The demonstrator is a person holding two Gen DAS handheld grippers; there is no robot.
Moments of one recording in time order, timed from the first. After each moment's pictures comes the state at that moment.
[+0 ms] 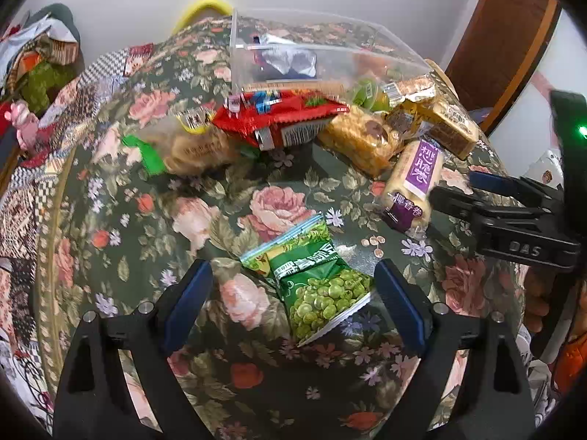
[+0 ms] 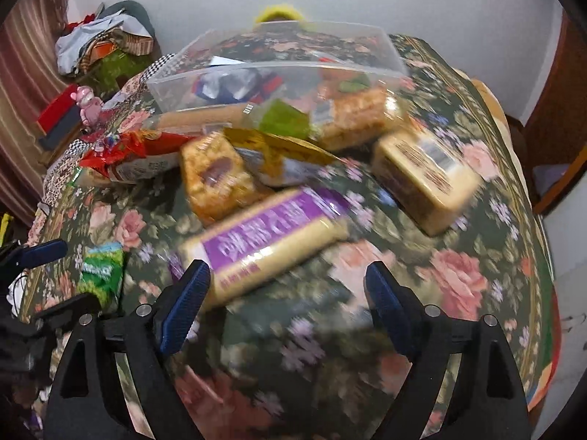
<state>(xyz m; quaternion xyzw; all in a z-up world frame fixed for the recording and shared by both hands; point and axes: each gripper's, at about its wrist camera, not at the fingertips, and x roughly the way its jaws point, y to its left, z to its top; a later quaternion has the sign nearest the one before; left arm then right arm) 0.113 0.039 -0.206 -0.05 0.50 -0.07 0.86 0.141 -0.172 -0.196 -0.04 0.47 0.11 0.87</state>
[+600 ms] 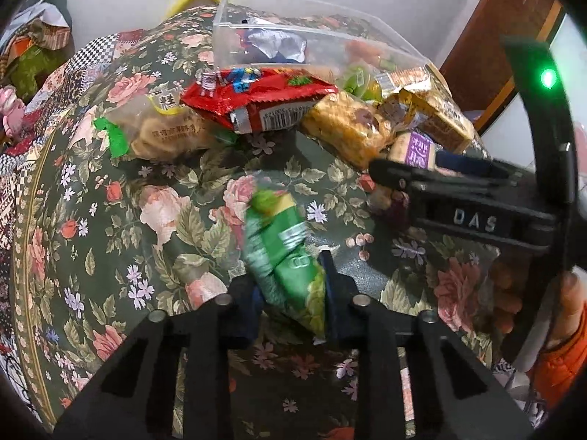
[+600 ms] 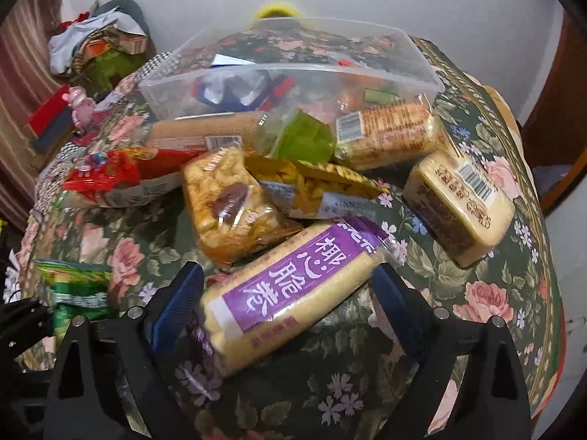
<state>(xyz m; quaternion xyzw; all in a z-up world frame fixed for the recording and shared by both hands) 0.121 0.035 -0.217 -0.07 0.50 -0.09 0.86 0.173 -0.133 -0.206 -0.04 0.48 0.11 0.87</state>
